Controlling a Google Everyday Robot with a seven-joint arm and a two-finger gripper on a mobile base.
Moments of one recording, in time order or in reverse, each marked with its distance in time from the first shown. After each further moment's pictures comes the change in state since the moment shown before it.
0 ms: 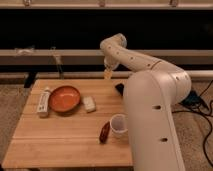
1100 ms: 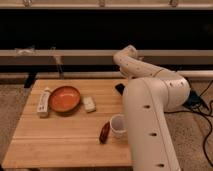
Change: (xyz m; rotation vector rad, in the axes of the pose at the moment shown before) arm 0.106 -0.060 0.071 0.143 0.171 0.244
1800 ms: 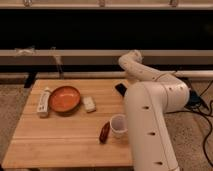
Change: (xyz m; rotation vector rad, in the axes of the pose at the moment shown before) arm 0.023 0.011 0.036 -0.059 0.052 0.020
